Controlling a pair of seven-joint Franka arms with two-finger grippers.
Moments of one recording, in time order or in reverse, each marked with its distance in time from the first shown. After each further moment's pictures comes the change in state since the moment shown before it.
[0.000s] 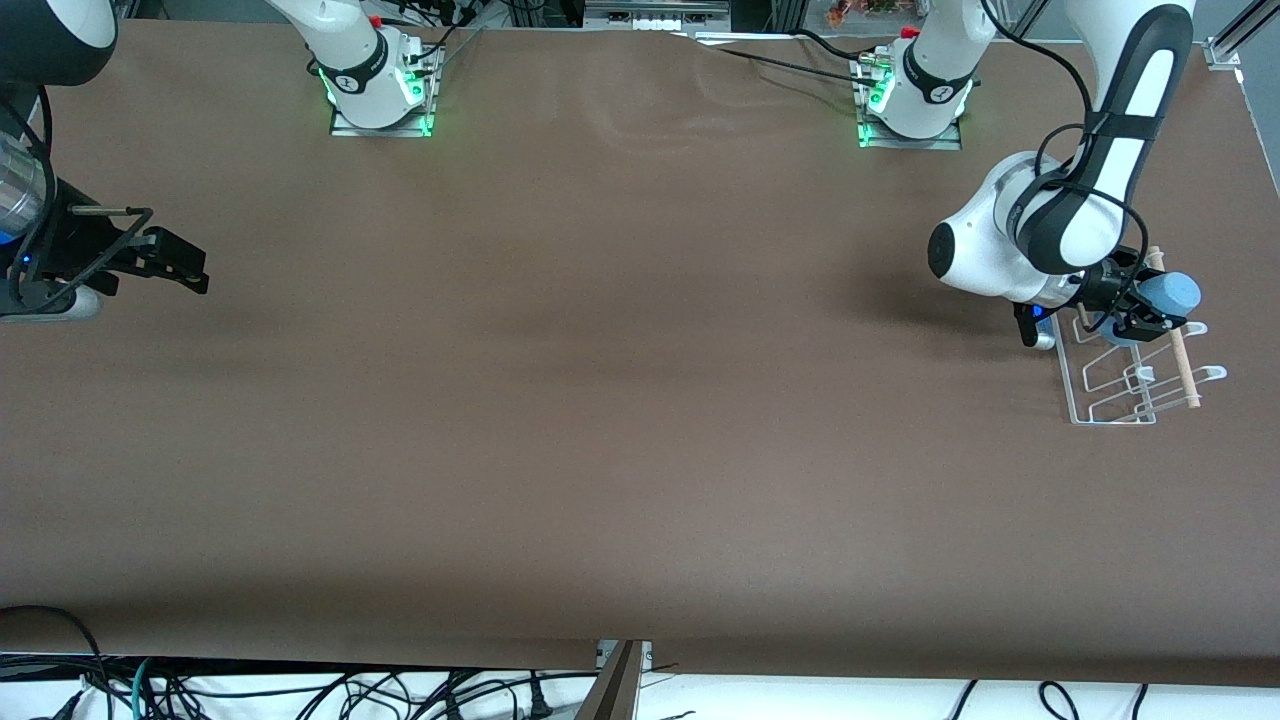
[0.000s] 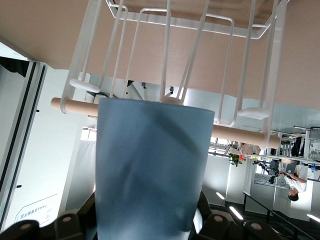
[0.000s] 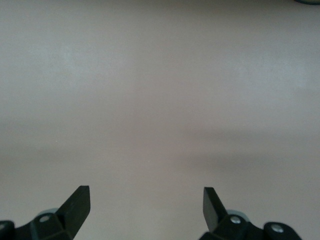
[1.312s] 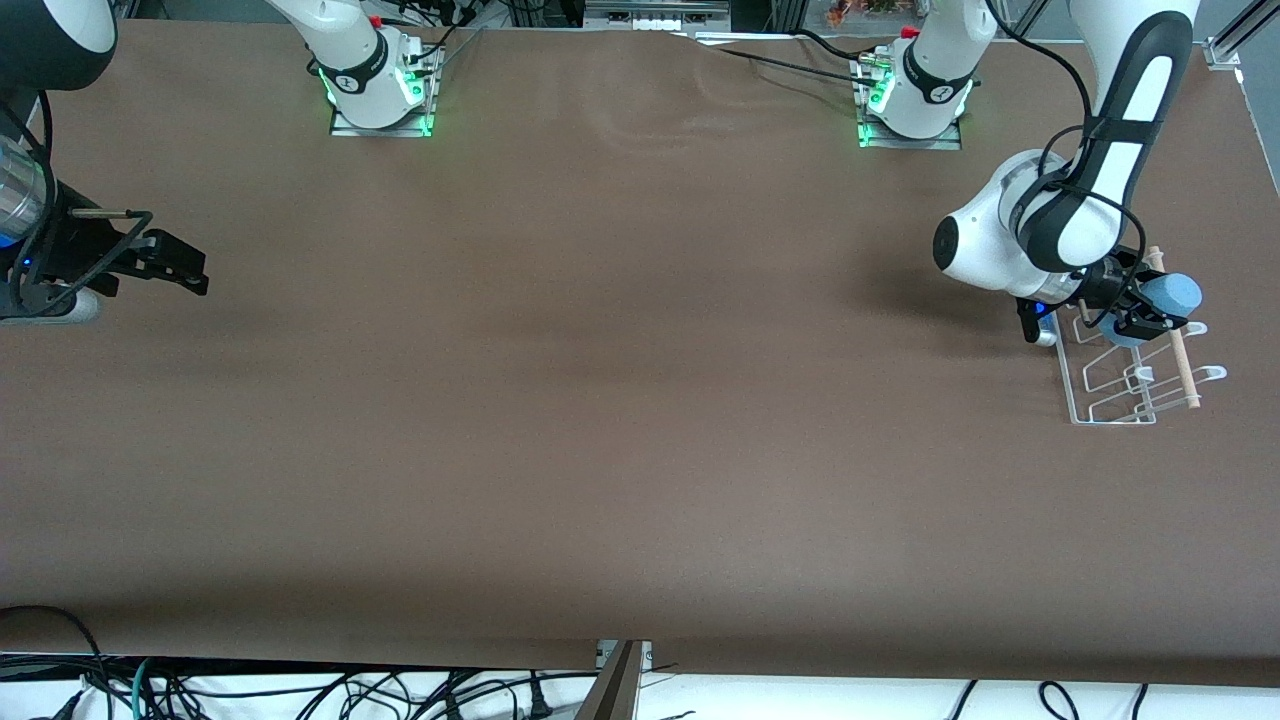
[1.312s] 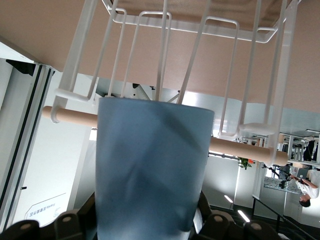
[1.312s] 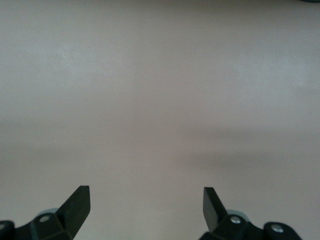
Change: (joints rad) left arm 0.035 -0.002 0.002 -0.049 0.079 0.049 -0.057; right arm -0.002 0.004 -0.001 0.000 0.000 -0.001 0.000
